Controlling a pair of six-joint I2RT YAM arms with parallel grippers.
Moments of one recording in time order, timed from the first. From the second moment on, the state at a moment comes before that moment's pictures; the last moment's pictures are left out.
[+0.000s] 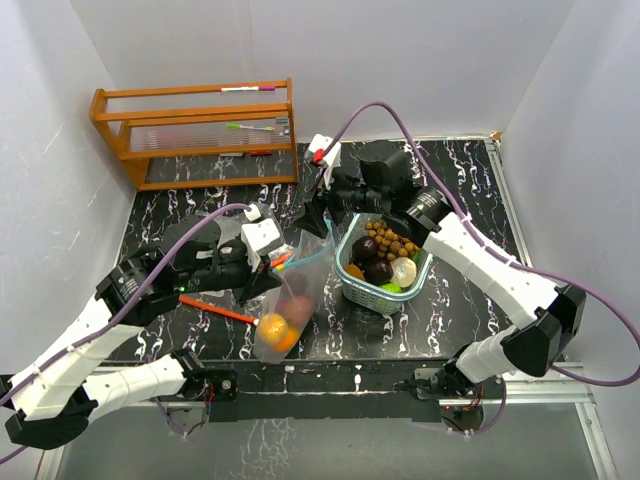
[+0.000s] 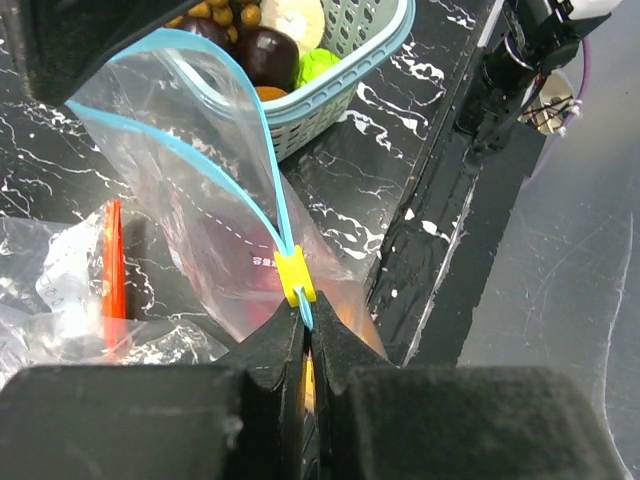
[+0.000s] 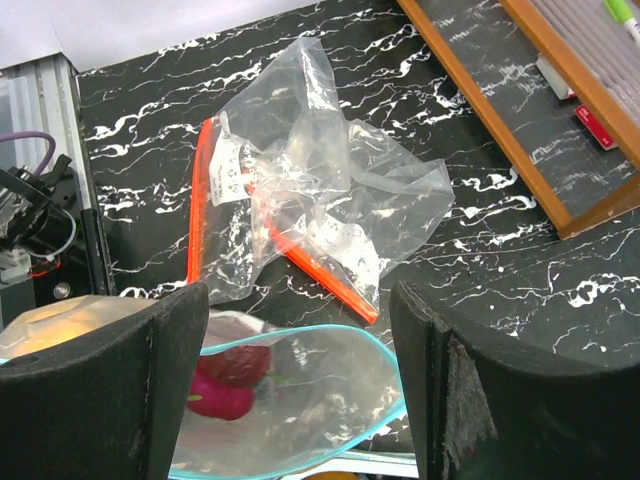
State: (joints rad) left arm -0.88 0.89 1.26 -0.90 0.27 0.06; right arm 0.73 1.42 1.49 -0.39 -0.47 -0.13
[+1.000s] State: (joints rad) left arm -0.88 0.83 1.15 -0.85 0.09 0.13; right arm 0.87 1.01 1.23 -0.50 -0.47 0.06
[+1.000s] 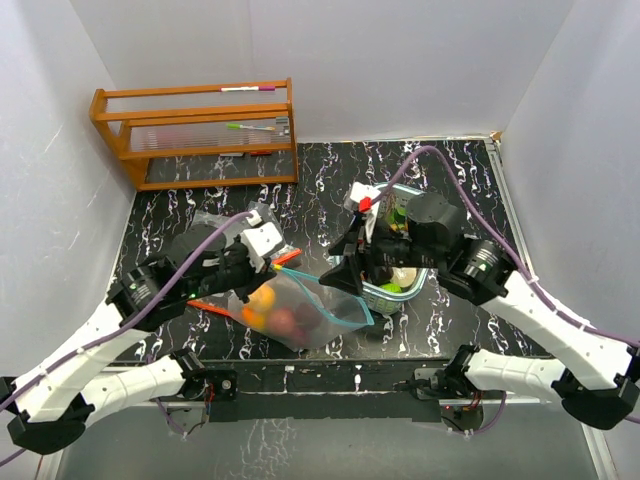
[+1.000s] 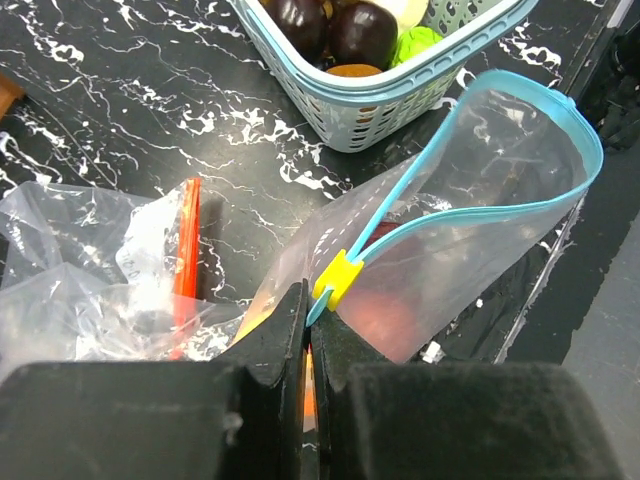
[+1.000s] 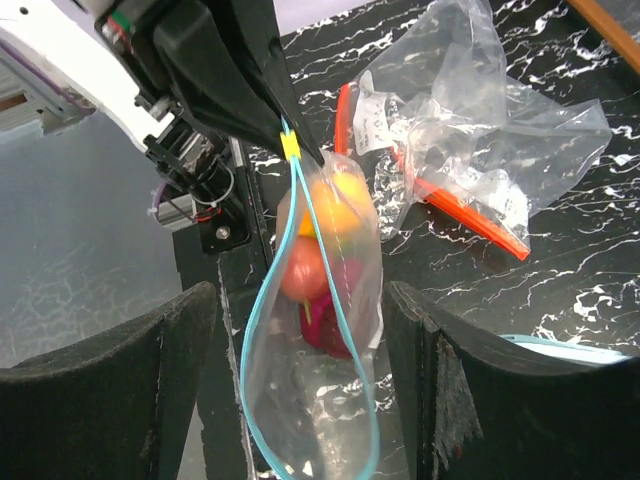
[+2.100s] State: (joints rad) left arm -0.88 0.91 1.07 -0.67 0.17 0.12; right arm 0.92 1.28 1.23 -0.31 -0.47 0.03
